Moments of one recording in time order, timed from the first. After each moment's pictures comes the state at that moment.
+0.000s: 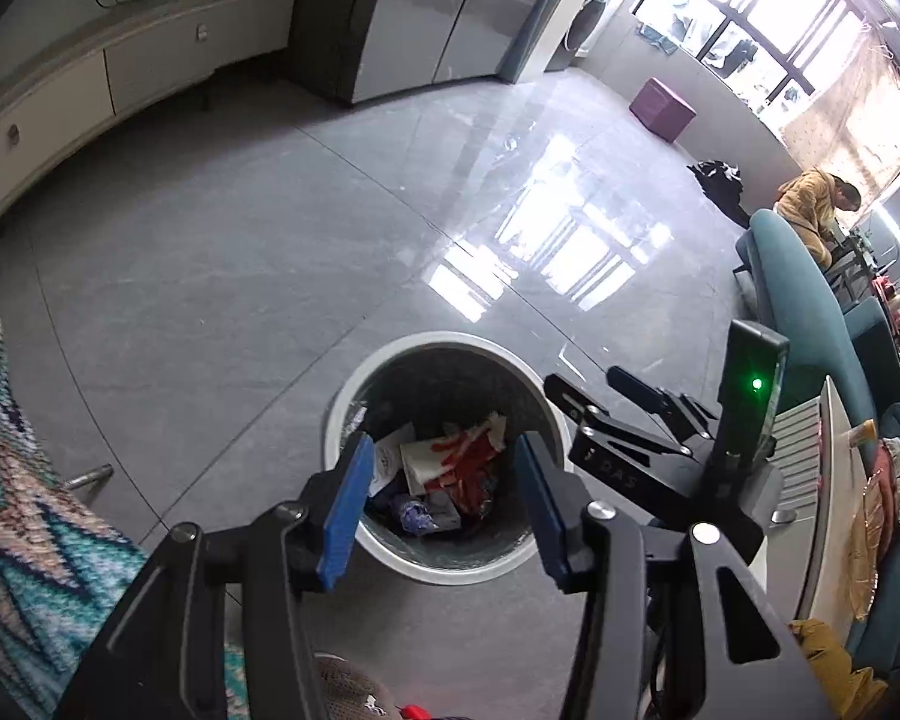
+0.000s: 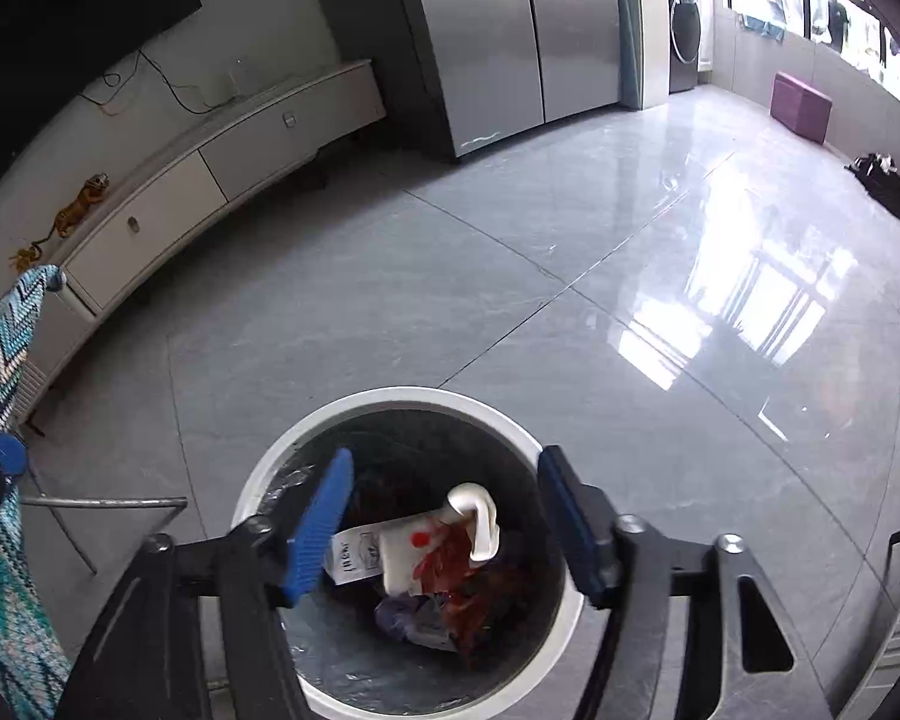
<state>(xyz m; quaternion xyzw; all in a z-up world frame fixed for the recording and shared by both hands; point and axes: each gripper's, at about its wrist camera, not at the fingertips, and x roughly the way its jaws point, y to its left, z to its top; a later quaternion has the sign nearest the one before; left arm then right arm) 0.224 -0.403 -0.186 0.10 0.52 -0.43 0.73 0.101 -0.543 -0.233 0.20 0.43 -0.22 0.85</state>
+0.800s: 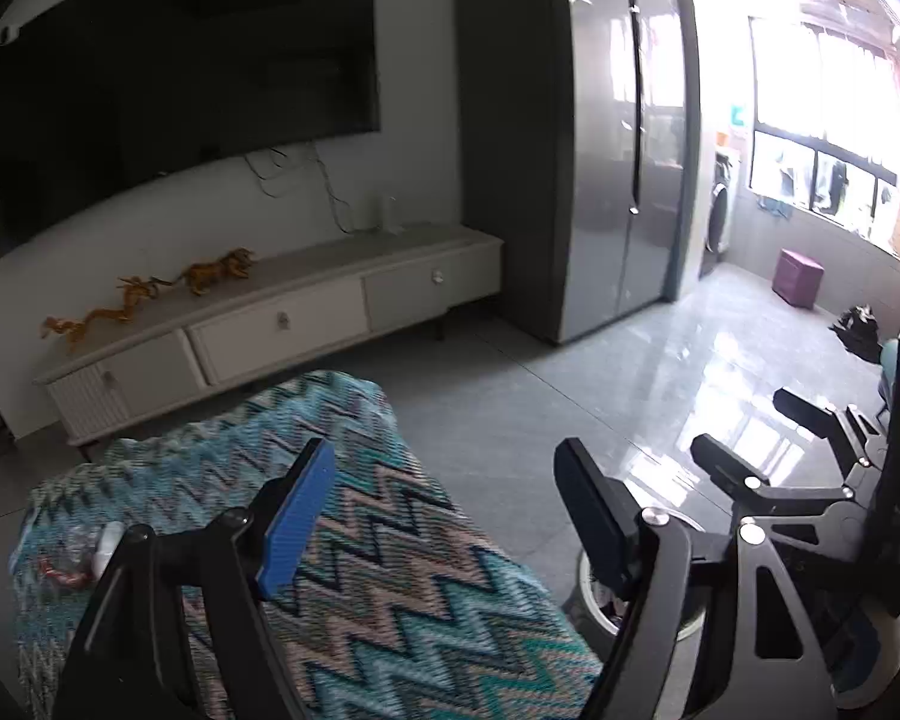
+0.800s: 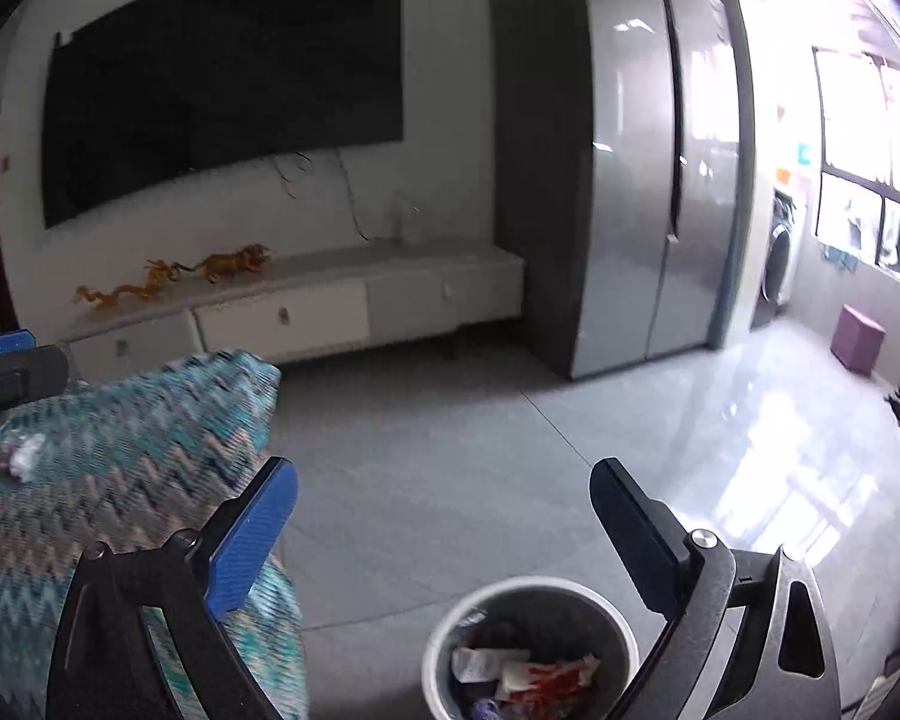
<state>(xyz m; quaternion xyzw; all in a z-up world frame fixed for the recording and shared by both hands) 0.175 -0.176 0.002 0.09 0.26 -0.23 0.93 0.120 -0.362 -0.017 0.03 0.25 -0.11 0.96</state>
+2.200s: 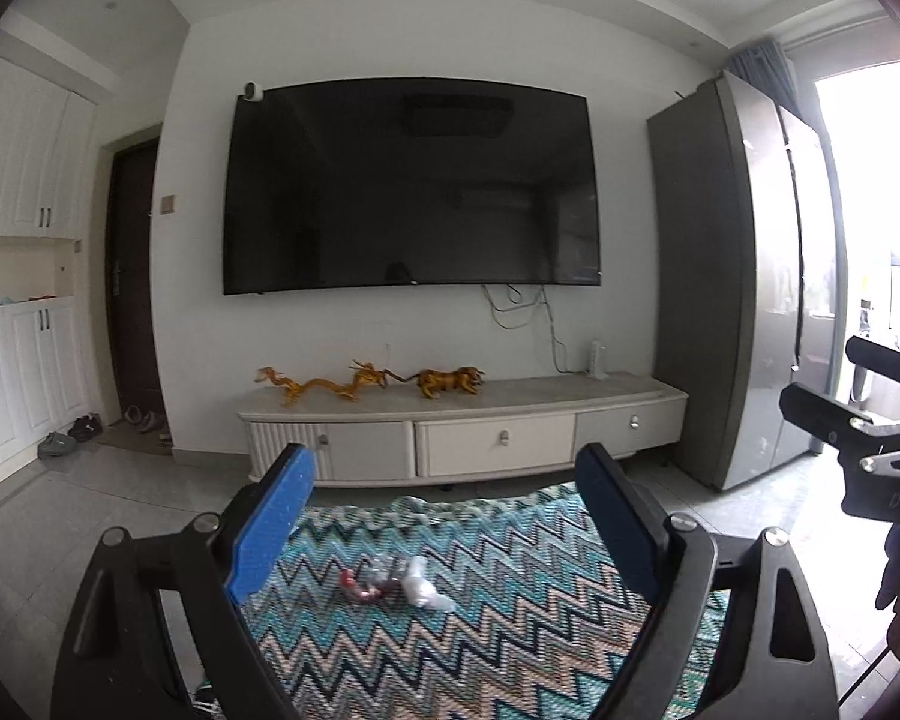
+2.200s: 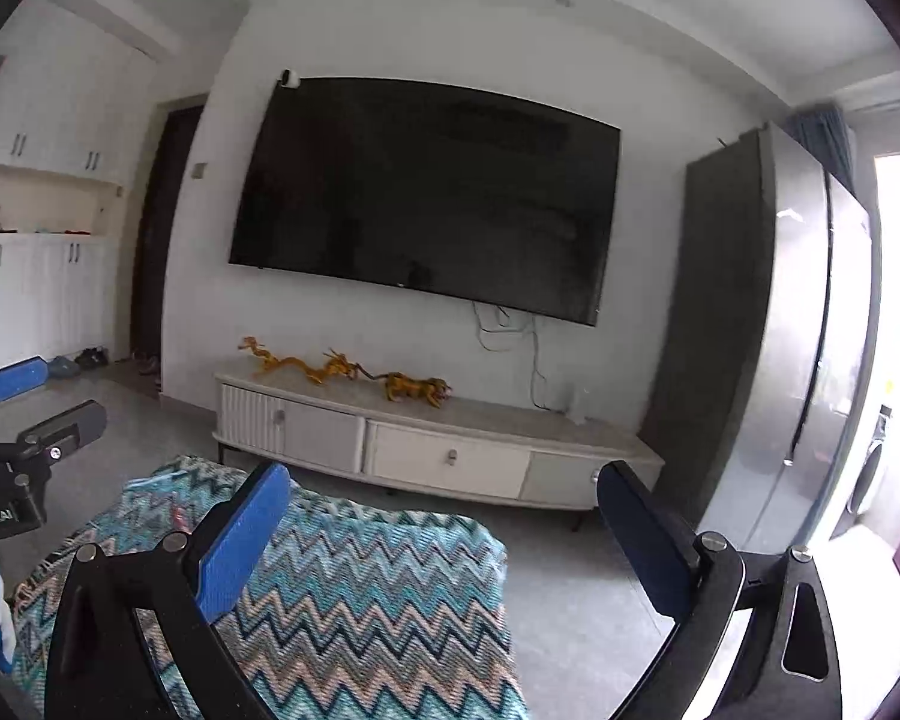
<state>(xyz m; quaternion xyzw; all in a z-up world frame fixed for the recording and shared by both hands) 0.084 0.079 0.057 0.01 0.09 -0.03 1.00 0.089 -0.118 0.109 -0.09 0.11 0.05 0.99</state>
